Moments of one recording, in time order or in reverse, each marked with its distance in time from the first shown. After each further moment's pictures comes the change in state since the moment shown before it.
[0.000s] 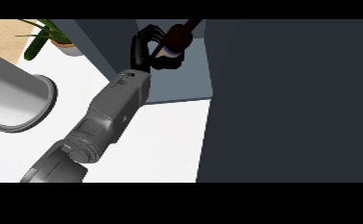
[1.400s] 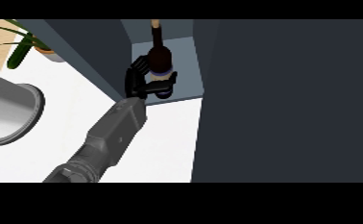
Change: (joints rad) left arm 0.222 -0.027 0.119 -0.051 0.165 -0.283 -0.026; right arm -0.017 0.036 0.029 0.011 -0.024 0.011 -0.015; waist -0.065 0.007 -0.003
